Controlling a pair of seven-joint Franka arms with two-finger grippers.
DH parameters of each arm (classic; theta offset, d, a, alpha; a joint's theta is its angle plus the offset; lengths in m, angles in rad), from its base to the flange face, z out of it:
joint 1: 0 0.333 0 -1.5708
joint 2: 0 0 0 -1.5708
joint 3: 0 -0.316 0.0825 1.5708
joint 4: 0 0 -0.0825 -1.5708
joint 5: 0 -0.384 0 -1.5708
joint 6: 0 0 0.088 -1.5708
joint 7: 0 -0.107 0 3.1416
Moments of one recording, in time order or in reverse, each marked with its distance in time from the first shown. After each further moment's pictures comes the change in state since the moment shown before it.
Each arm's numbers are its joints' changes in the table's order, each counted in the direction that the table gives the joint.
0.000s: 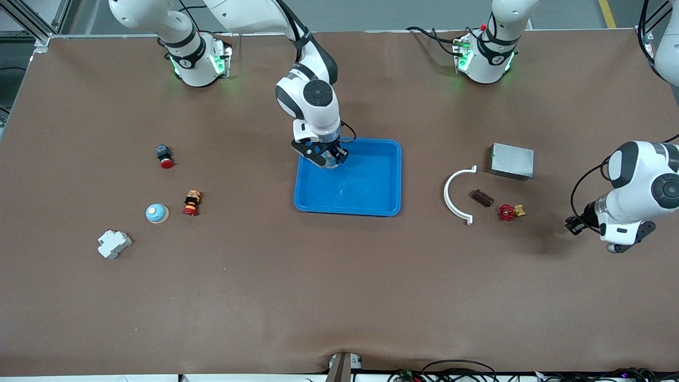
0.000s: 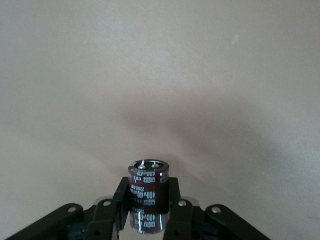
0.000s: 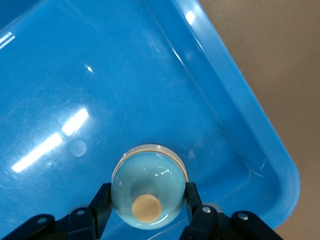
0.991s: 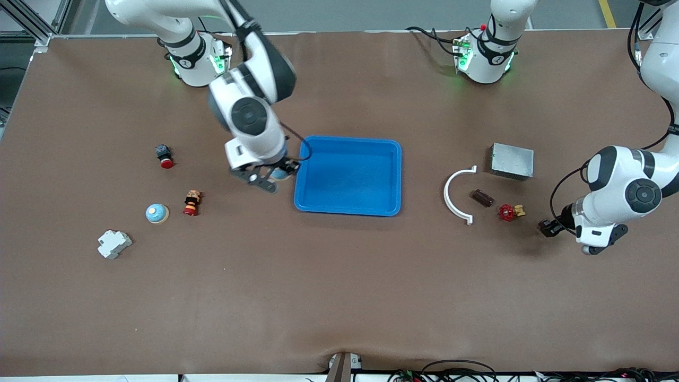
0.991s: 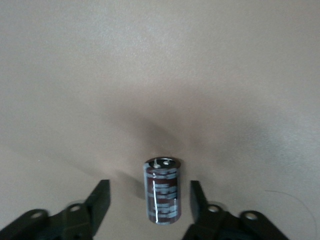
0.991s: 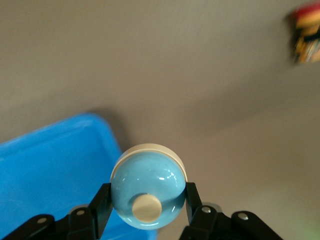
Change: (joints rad) left arm -0.051 0.021 0.006 0.019 0.020 0.023 0.034; right arm -0.341 -0.211 0.037 -0.143 0.020 -0.524 0.603
